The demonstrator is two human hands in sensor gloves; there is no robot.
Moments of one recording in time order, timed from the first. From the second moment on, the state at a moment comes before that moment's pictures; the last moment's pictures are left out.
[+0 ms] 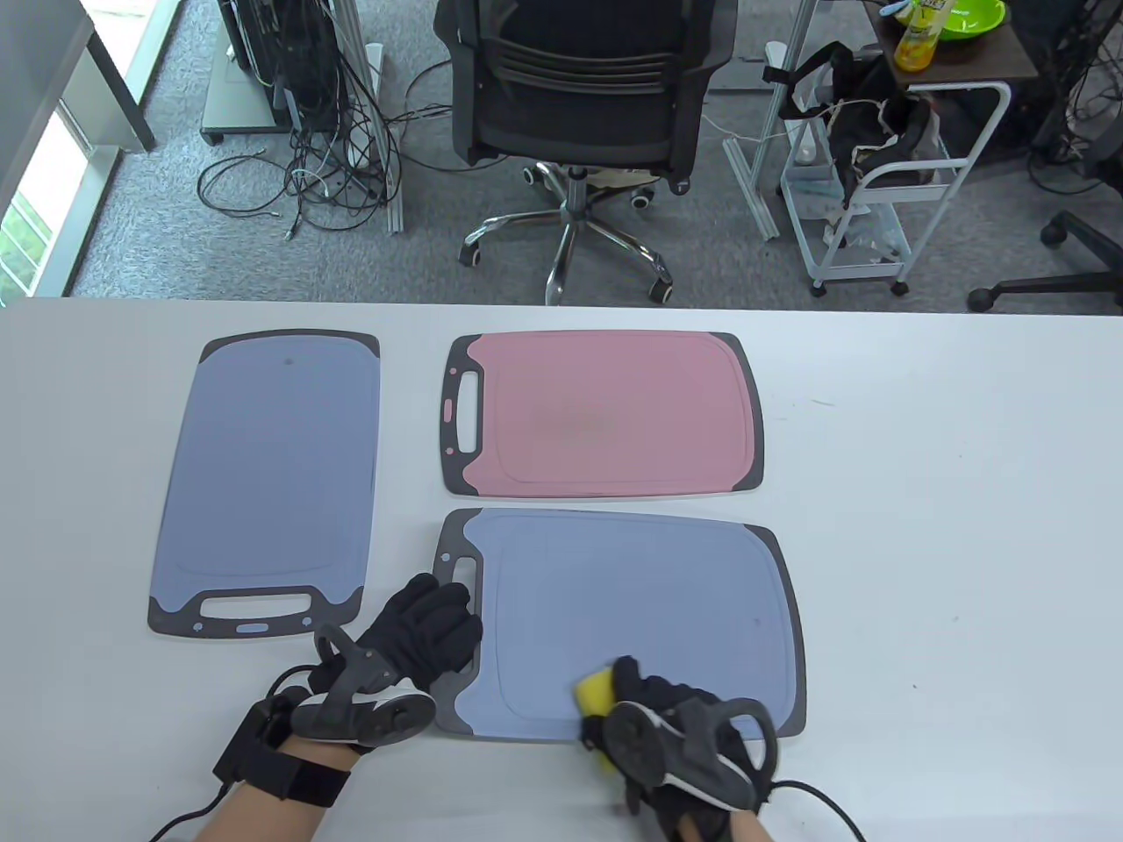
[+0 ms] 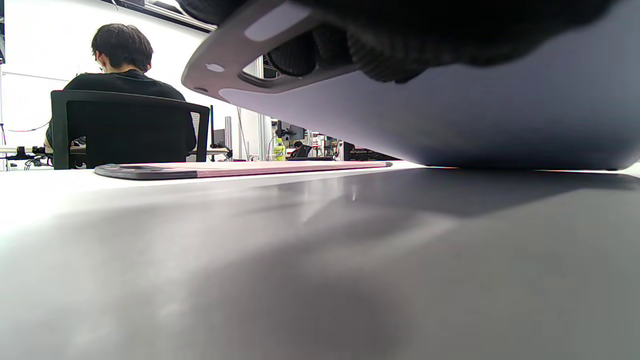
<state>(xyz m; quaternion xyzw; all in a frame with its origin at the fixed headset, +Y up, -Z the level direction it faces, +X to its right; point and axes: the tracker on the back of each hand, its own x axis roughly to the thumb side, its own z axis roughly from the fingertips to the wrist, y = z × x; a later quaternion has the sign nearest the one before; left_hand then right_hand) -0.187 -0.765 -0.168 0.11 -0.37 0.01 0.92 0.130 -0.756 -0.124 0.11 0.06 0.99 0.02</state>
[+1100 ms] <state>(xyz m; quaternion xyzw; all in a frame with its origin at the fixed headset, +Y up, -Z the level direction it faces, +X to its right) -0.191 -0.671 -0.262 0.37 -0.36 -0.11 0.85 0.314 -0.767 -0.124 -0.09 0.01 0.99 0.12</state>
